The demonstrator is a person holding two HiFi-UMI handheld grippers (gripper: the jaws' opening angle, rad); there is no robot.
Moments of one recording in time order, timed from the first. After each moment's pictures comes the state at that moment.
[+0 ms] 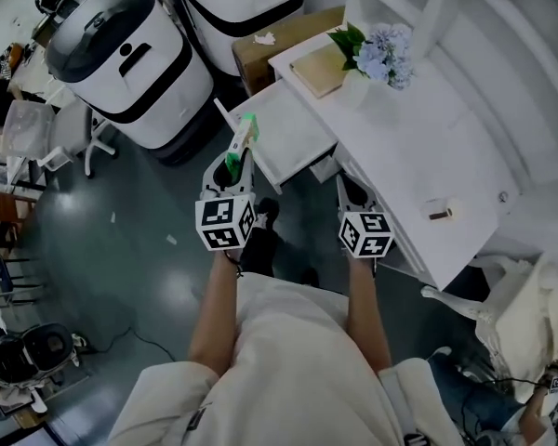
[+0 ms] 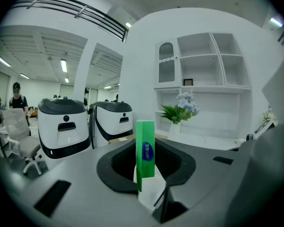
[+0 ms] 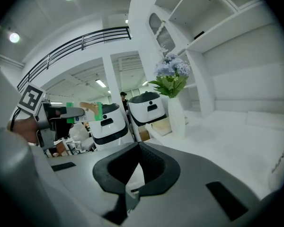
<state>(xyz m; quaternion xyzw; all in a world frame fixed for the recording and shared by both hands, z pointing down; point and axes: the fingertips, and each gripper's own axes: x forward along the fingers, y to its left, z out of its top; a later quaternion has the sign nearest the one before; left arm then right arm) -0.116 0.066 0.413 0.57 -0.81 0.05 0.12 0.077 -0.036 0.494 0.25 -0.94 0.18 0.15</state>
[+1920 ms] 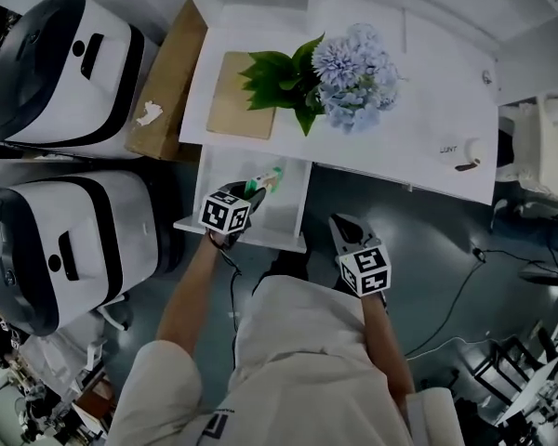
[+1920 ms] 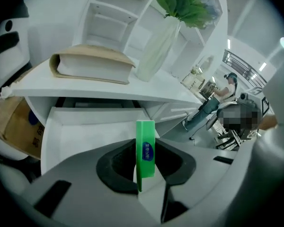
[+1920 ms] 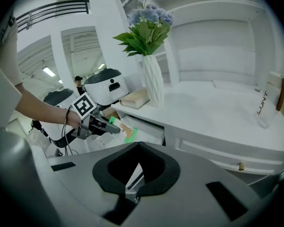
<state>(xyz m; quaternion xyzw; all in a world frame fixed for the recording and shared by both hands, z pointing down) -0.148 -0.150 0.703 0.84 -0.25 0.32 0.36 0.008 -0.067 0.610 0.46 -0.80 0.29 0.25</state>
